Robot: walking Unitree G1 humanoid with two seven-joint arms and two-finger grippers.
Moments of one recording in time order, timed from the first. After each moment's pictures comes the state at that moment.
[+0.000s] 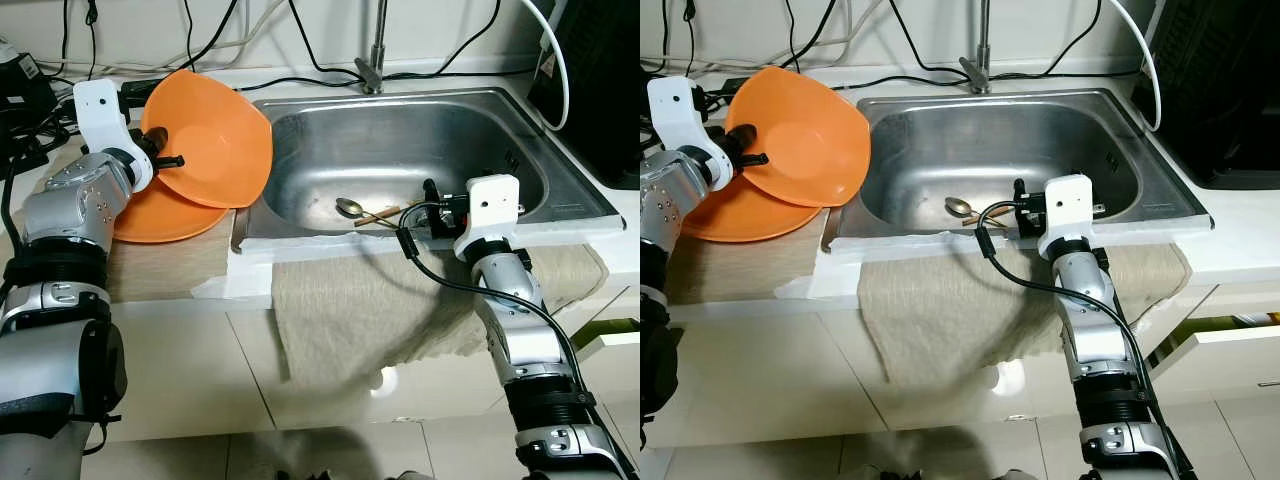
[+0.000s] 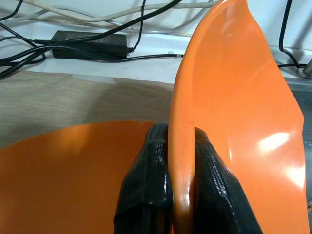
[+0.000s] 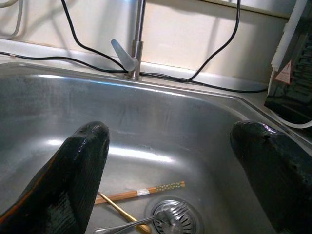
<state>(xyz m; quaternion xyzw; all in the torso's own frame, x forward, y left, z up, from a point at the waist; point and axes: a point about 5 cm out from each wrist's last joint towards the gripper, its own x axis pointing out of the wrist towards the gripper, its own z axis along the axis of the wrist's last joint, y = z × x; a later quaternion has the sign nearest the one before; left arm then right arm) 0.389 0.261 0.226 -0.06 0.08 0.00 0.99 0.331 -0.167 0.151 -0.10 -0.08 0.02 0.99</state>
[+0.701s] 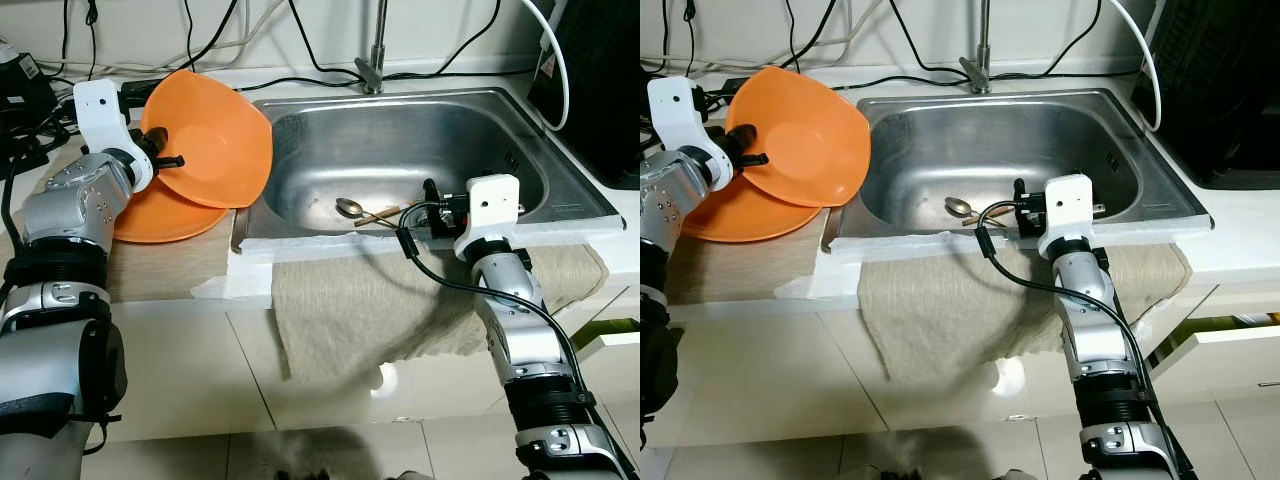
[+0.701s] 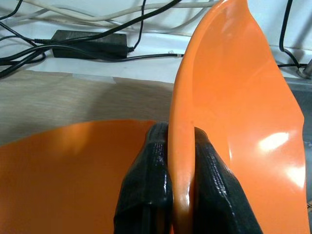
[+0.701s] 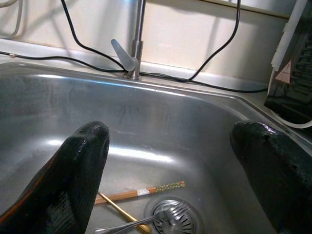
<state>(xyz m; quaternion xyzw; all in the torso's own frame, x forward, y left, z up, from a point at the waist) 0.389 0.261 0.225 -0.06 0.08 0.01 0.99 0.332 -0.167 0.151 -0.10 -0.08 0.02 0.99</state>
